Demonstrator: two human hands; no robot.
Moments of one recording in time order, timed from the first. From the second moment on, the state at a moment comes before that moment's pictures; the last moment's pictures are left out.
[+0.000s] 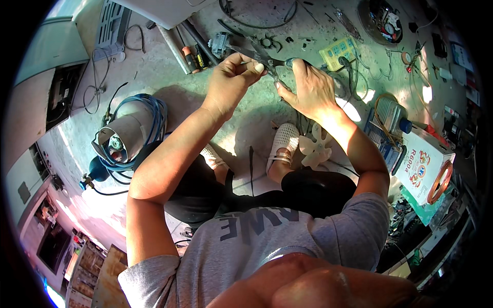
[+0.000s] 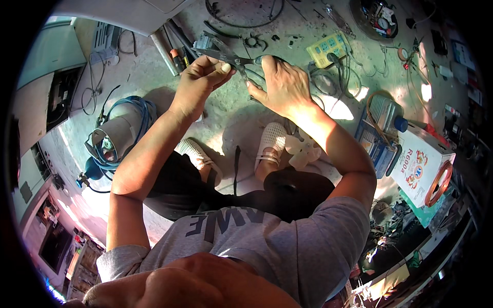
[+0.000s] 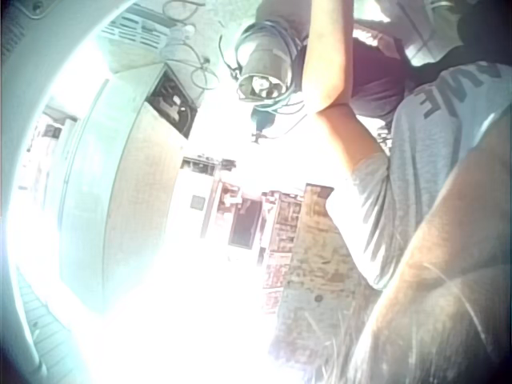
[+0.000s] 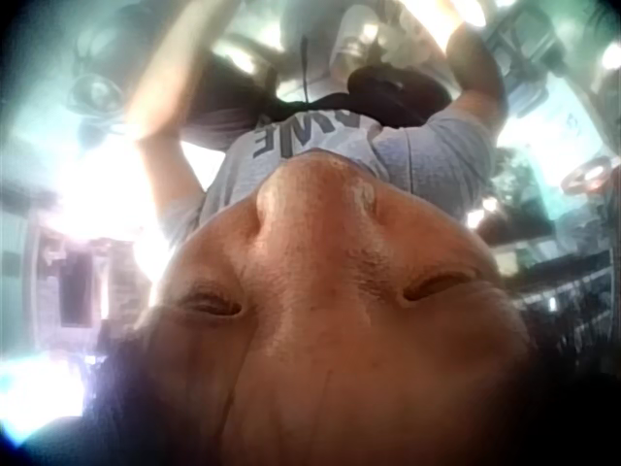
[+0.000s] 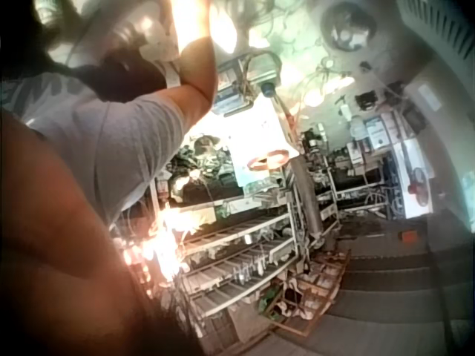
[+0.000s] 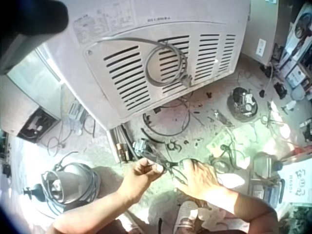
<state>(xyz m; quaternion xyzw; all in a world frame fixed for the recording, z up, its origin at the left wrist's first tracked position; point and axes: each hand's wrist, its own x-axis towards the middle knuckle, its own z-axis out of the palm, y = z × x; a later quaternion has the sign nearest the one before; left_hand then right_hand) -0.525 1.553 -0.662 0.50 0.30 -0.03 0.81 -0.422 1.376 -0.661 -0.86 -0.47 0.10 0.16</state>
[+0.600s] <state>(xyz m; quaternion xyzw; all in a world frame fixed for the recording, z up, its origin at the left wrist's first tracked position) -0.527 1.553 -0.665 0.51 0.32 0.04 0.80 -0.419 1.374 -0.651 -0.85 -0.48 0.13 0.15</state>
